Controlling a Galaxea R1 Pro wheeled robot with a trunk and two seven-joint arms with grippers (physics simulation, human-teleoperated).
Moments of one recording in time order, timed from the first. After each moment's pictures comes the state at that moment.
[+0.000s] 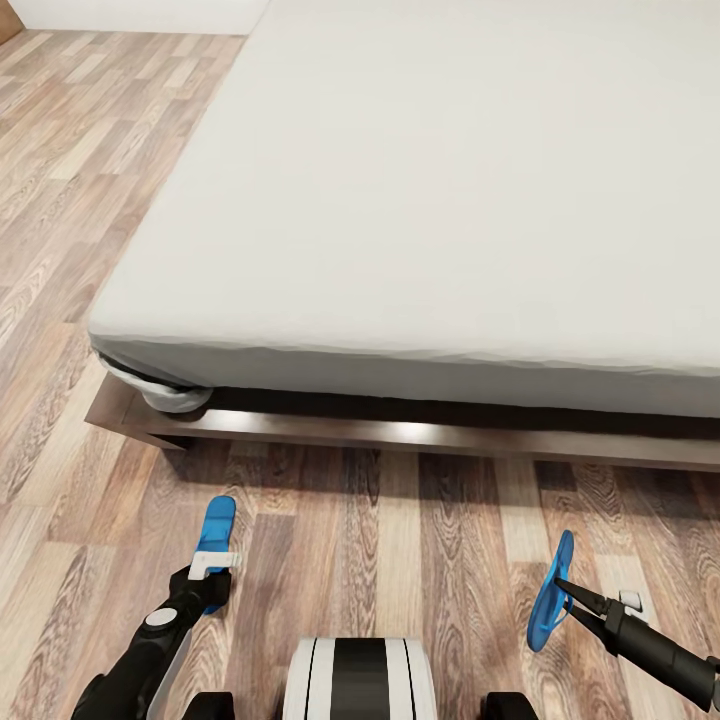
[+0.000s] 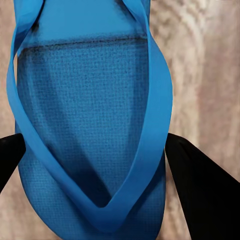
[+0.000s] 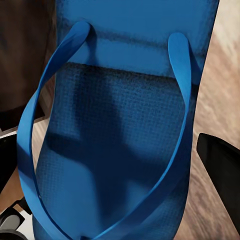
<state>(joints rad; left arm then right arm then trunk) -0.38 0.07 0.07 -0.83 -0.09 0.15 -0.03 -0.46 -0.52 0.15 -0.30 -0.93 0.45 1.24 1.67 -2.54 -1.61</state>
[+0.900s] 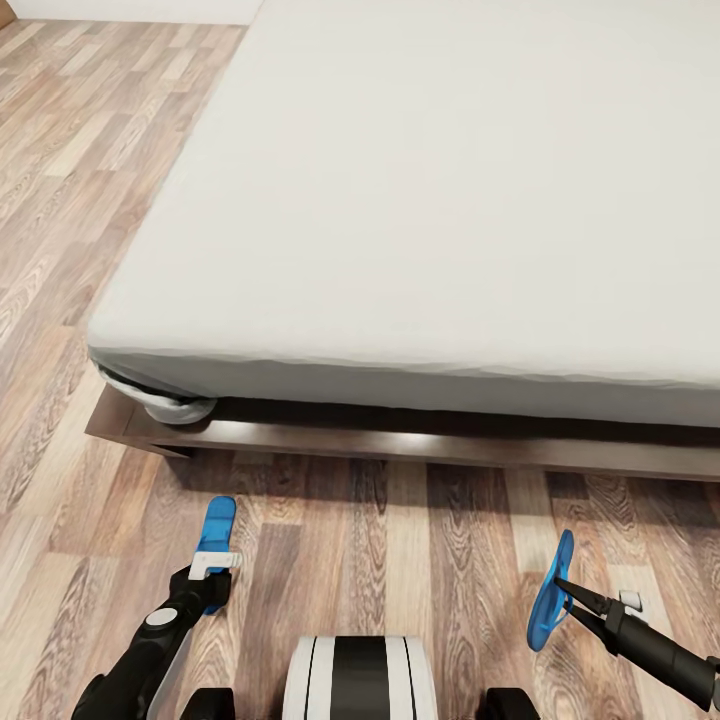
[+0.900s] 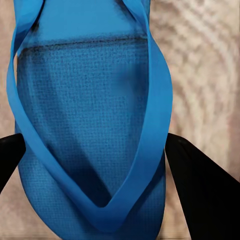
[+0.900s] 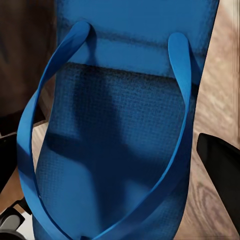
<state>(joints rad) -0.38 0.07 0.07 -0.83 -0.09 0.16 -0.03 -0.46 -0.52 0.15 -0.30 -0.93 0.45 1.24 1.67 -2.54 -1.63</state>
